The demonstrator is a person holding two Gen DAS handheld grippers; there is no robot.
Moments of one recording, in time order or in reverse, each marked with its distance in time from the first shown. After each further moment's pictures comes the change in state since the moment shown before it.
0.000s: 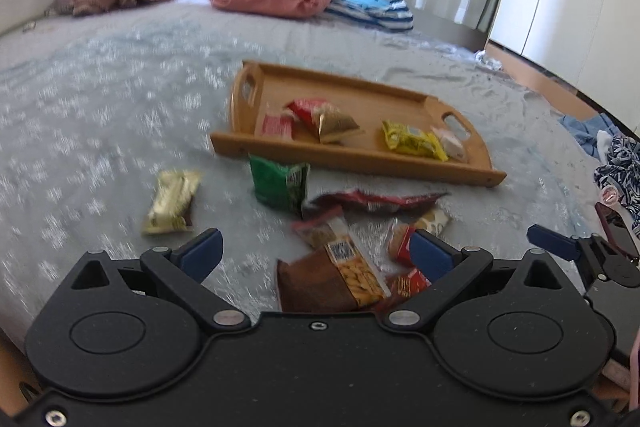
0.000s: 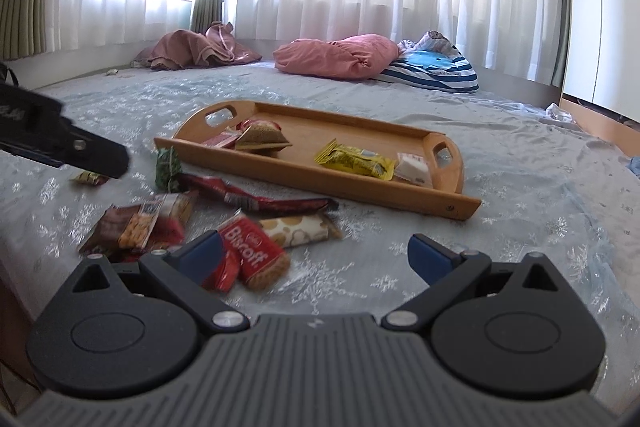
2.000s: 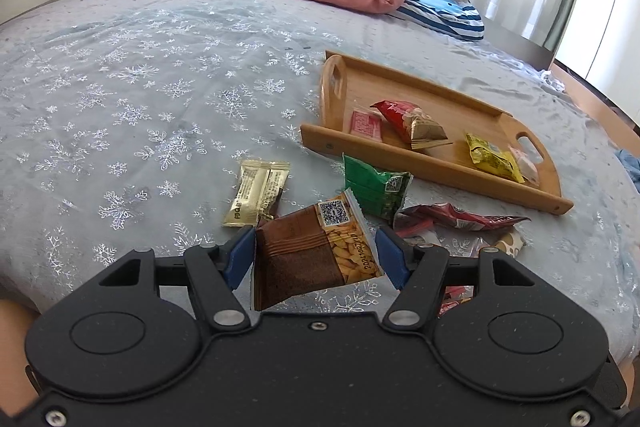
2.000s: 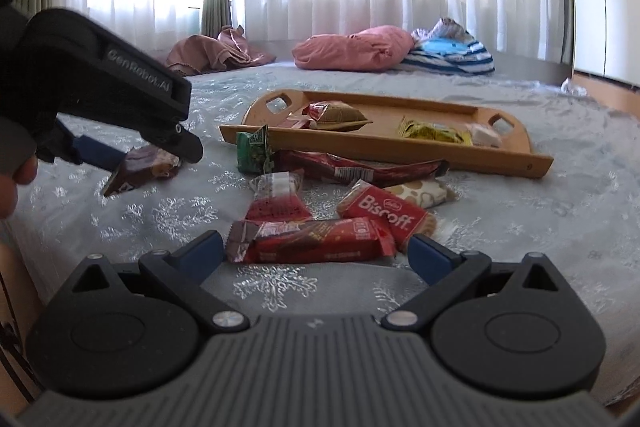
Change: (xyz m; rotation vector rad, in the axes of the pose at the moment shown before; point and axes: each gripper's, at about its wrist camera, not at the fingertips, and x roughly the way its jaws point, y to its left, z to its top) left arm 0.010 0.043 0.007 -0.139 0.010 0.157; right arm 0.011 0.078 -0.019 0.103 0.001 0.045
